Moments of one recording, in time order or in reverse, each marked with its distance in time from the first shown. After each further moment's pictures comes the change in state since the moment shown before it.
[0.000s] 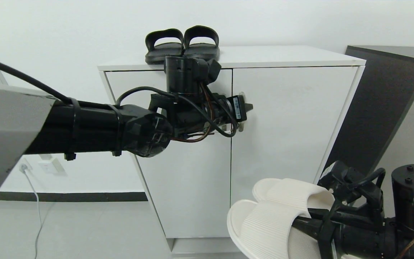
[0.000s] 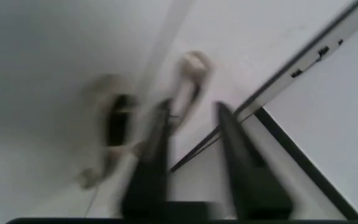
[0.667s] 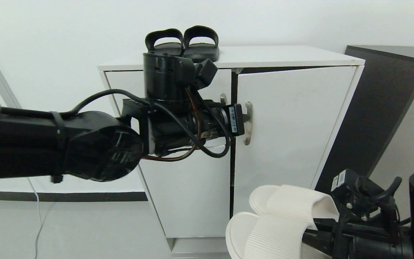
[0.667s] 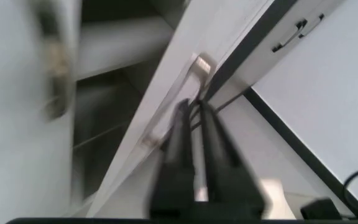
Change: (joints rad) left arm -0.036 -0.183 0.227 -0.009 -0.001 -0.003; right arm 0.001 -0.051 0.040 0.002 0.106 -0.043
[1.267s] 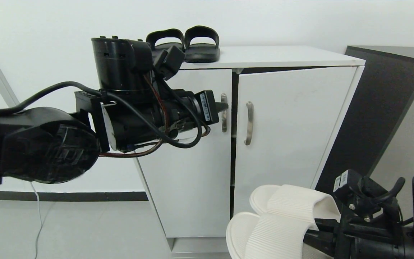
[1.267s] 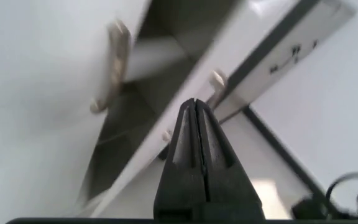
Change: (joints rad) left arm 0.068 -0.099 0.077 -0.041 -0.017 -0.049; right arm 0.002 -0.009 0.004 0.000 -0.002 -0.003
